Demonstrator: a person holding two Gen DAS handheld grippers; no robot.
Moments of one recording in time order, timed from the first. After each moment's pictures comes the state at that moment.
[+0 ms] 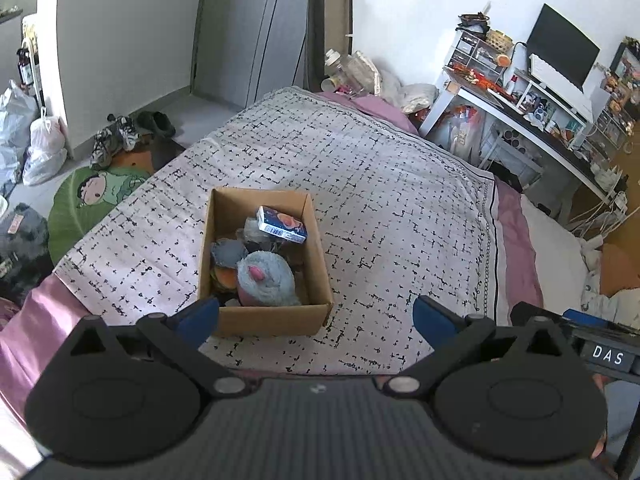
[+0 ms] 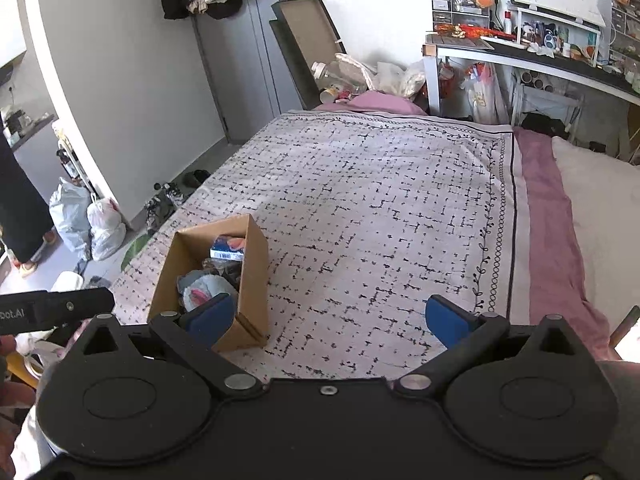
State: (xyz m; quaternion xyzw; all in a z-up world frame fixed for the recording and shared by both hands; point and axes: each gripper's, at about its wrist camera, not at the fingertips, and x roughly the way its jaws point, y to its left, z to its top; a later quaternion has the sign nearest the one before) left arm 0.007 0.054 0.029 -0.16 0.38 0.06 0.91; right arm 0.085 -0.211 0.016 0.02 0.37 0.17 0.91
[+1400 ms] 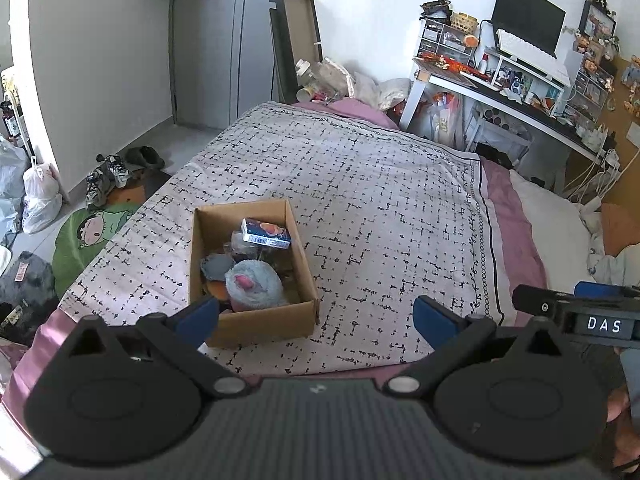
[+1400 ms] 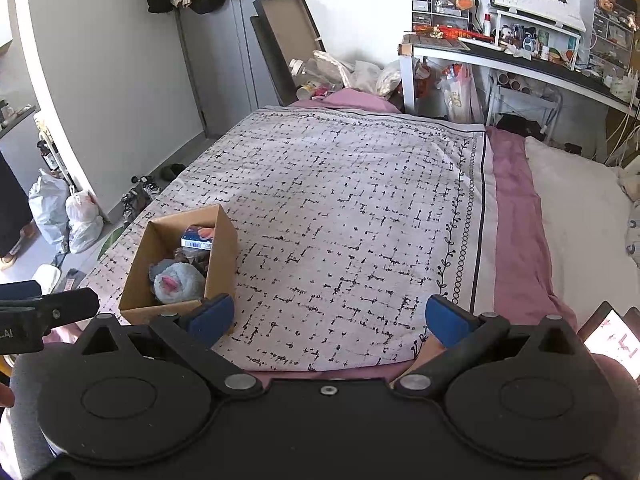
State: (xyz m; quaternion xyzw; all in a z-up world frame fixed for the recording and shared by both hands) left arm -0.003 0.016 0.031 -0.09 0.37 0.05 0.92; right arm 0.076 -0.231 0.014 0.00 0.37 0.14 0.92
